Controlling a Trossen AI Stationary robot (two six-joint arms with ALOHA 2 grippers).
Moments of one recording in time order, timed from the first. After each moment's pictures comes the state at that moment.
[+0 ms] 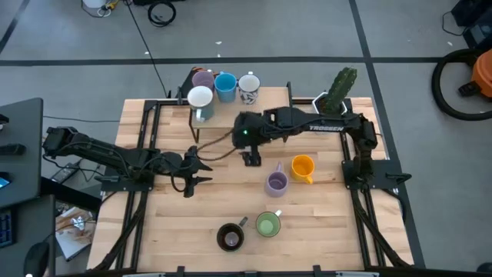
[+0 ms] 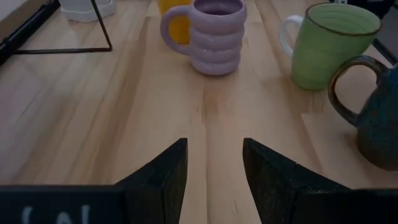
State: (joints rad) left arm -0.16 0.94 0.40 0.06 -0.17 -0.06; right arm -0.05 1.92 1.98 -1.03 0.13 -0.14
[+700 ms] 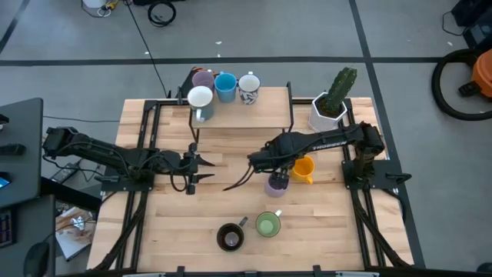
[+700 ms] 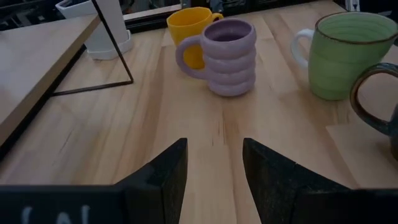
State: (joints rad) left arm -0.15 0.94 0.40 0.15 -0.22 0.09; right arm 0.12 1.89 1.80 -1.56 0.19 0.45
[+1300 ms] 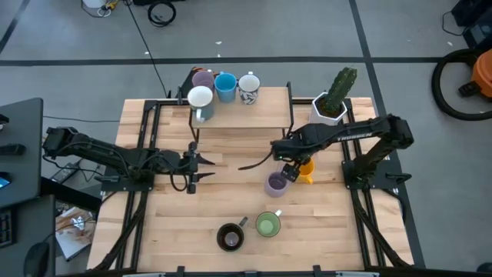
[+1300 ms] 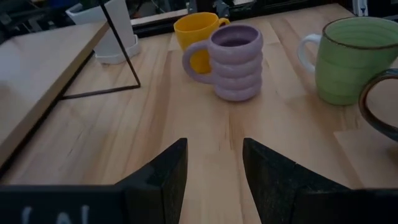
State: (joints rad) left arm -0.15 0.94 0.40 0.16 -0.25 0.10; right arm 0.05 1.58 1.37 -1.32 0.08 0.66
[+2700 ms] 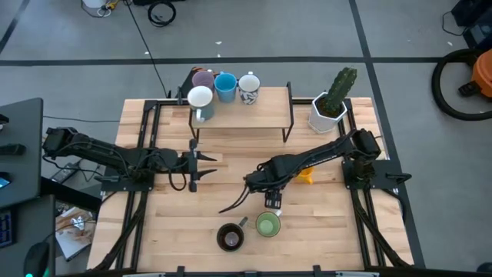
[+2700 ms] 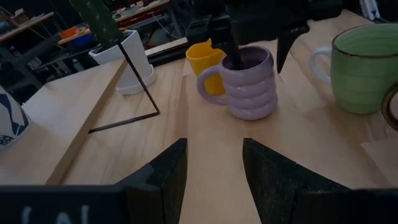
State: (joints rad) left arm -0.15 0.94 0.40 0.26 -0.28 0.25; right arm 0.21 1.95 1.59 -1.17 0.06 0.41
